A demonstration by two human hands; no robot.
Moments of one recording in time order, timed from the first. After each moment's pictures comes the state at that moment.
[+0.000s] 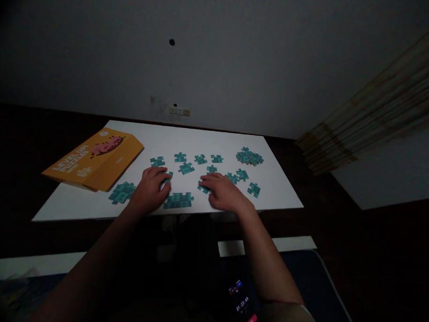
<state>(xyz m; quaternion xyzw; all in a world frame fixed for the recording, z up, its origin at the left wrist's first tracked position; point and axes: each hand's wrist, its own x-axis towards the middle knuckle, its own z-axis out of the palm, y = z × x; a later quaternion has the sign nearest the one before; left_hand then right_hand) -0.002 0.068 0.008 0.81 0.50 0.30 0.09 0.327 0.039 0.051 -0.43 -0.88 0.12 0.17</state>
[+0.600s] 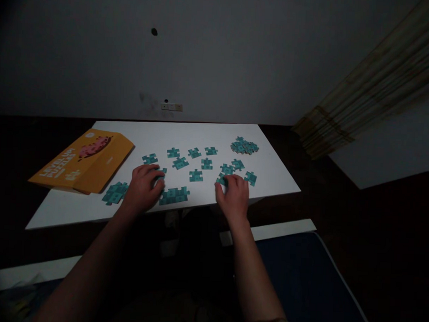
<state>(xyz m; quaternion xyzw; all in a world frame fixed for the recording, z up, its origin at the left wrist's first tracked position) -0.005 0.065 0.012 0.81 0.49 0.31 0.08 0.324 -0.023 -0.003 -0.69 -0.62 -0.06 0.37</state>
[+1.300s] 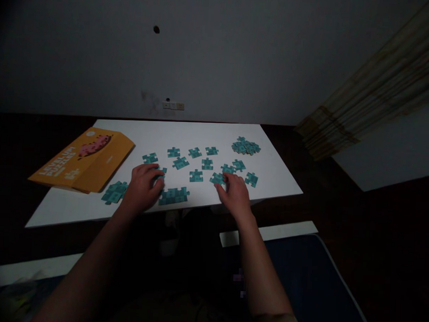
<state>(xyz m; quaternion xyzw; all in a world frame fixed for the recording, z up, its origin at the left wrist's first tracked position) -0.004 0.065 0.015 0.80 0.51 0.32 0.09 0.350 -0.010 0.003 -0.67 -0.66 0.06 0.33</state>
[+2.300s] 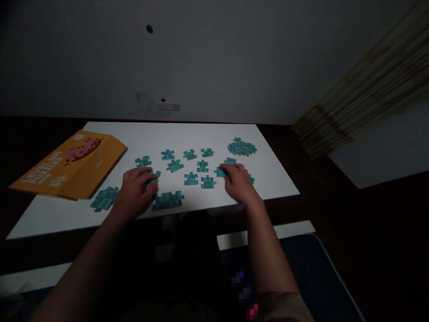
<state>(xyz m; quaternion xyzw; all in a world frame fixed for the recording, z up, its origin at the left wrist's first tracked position) -0.006 0.067 0.011 0.80 0.51 0.31 0.09 0.398 0.034 0.013 -0.63 -0.73 0.08 0.26</state>
